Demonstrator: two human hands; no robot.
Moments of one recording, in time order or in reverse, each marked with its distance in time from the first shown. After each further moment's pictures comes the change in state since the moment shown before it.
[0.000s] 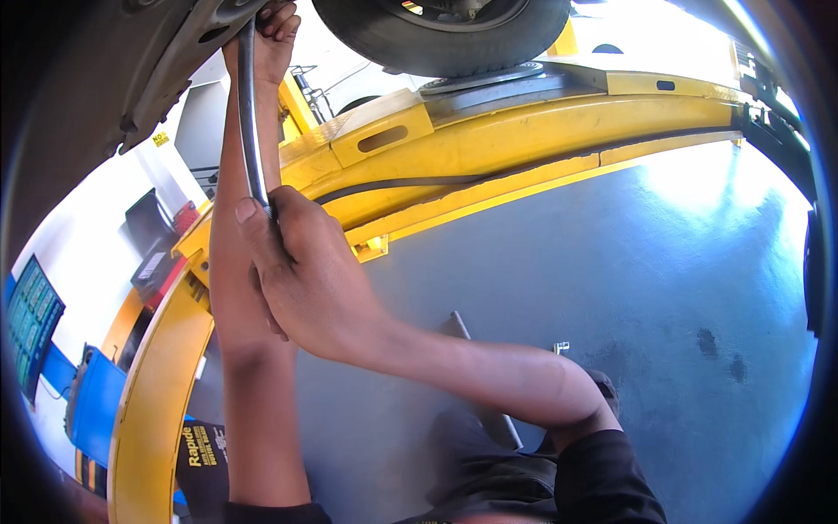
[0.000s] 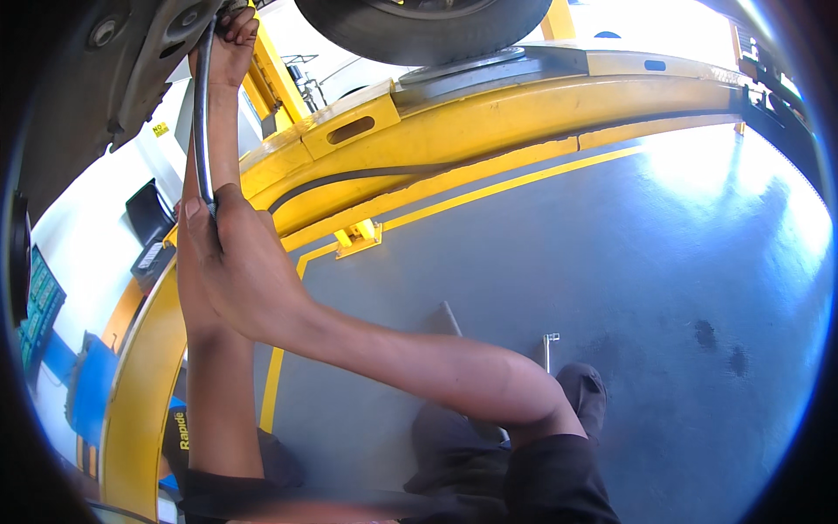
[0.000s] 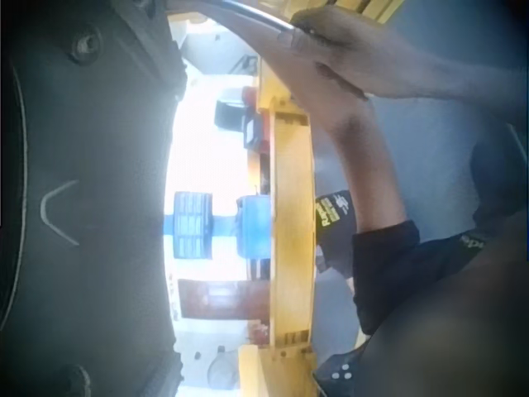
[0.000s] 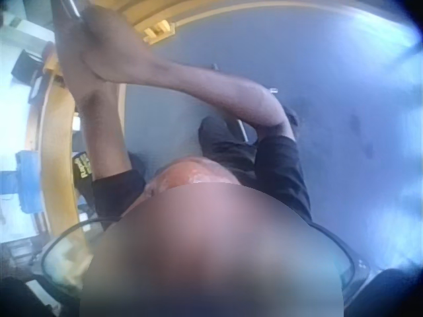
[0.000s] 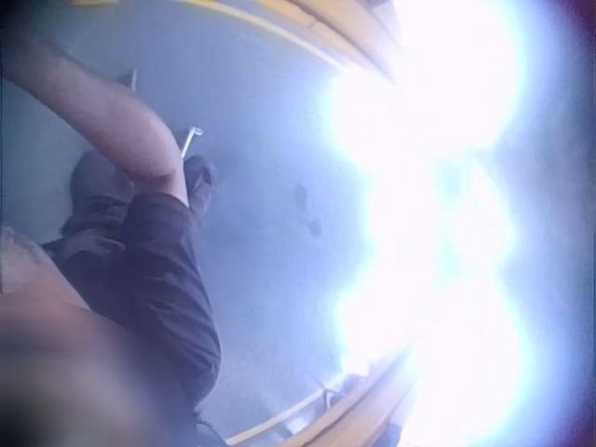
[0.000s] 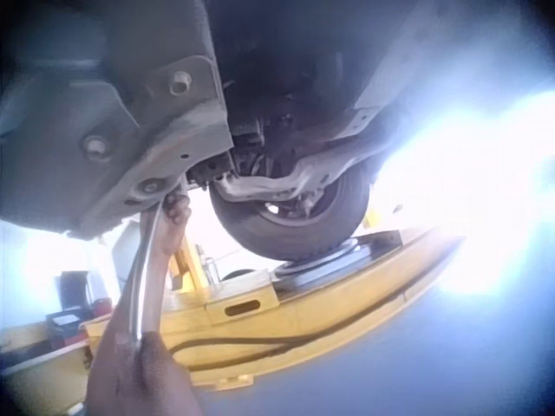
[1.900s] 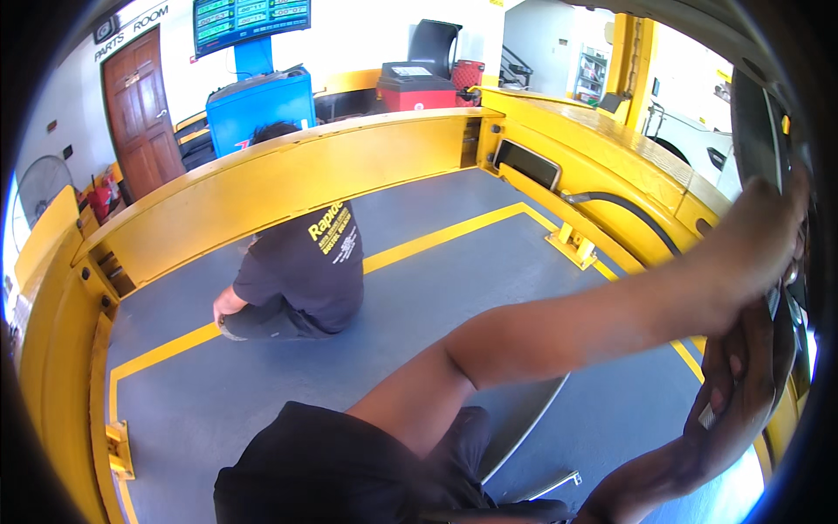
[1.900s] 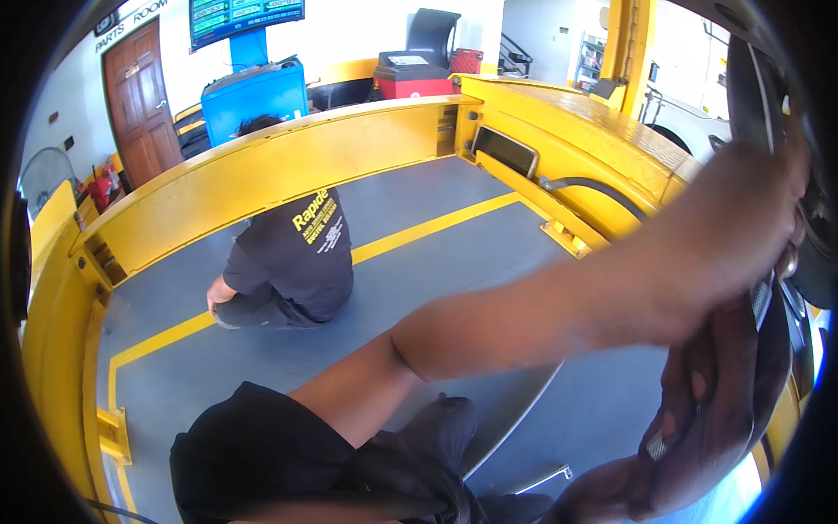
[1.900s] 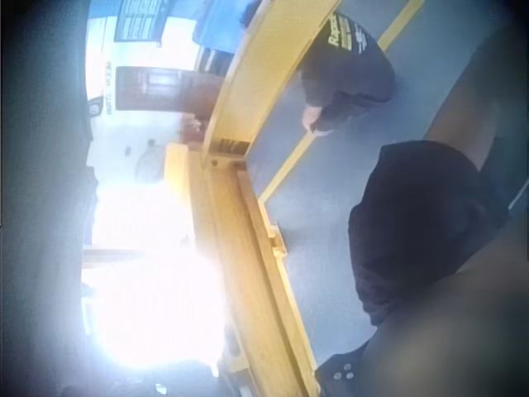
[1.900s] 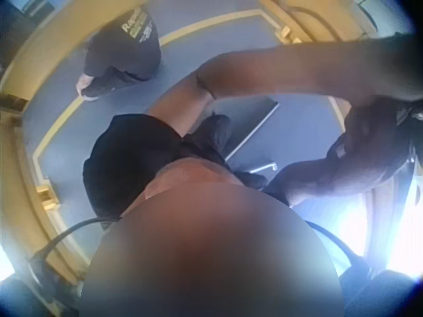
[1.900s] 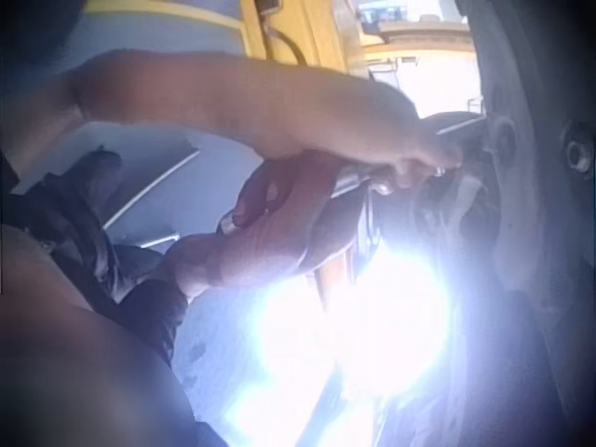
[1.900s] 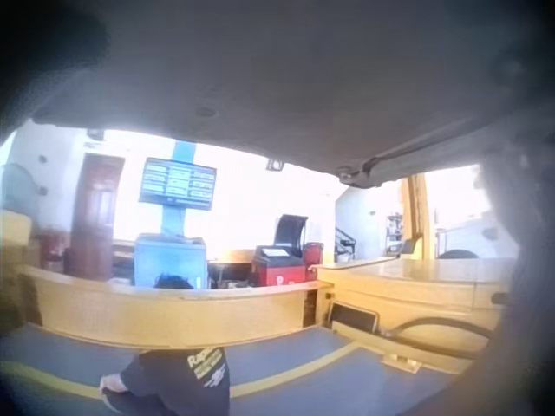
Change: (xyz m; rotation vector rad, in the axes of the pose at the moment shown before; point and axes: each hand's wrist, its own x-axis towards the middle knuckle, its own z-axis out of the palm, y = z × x) left_hand -0.104 -0.019 0.235 0.021 0.790 -0.244; right_hand -0.013 -0.024 -0.063 -0.209 0.274 0.012
